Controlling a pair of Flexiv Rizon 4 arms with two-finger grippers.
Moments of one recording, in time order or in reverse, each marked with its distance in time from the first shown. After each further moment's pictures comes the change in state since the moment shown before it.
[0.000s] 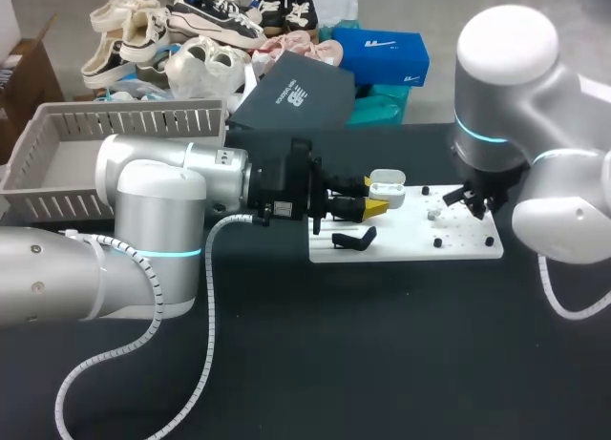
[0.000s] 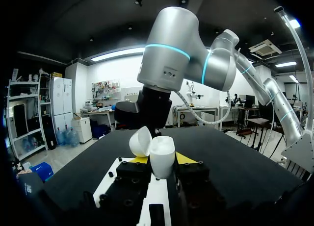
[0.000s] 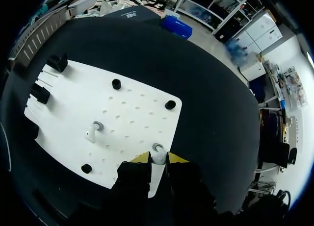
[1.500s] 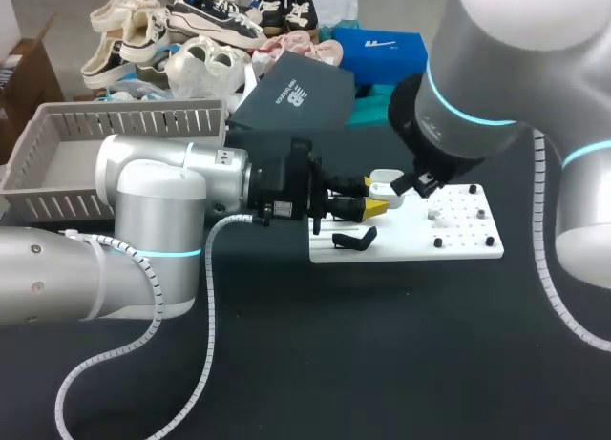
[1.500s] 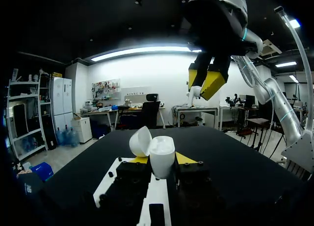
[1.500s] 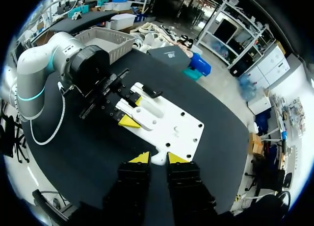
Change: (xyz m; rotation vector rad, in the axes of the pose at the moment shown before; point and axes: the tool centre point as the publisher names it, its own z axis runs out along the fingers) left arm 0.000 0.000 0.000 0.000 0.000 0.000; right arm 0.025 0.106 -0.205 -0.081 -0.222 -0.173
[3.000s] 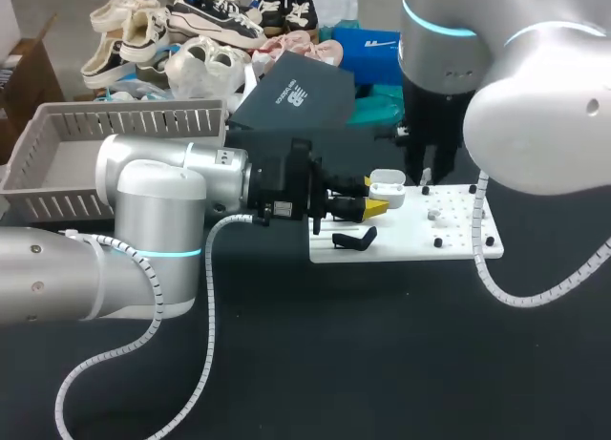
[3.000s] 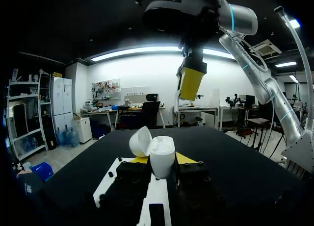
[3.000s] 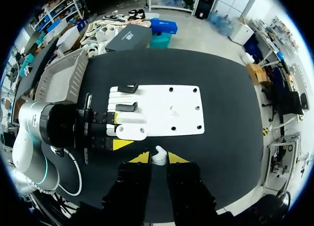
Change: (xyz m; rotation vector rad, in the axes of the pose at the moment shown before) left arm 0.000 0.000 0.000 0.000 0.000 0.000; right arm -0.017 -0.005 0.010 -0.047 0.247 0.557
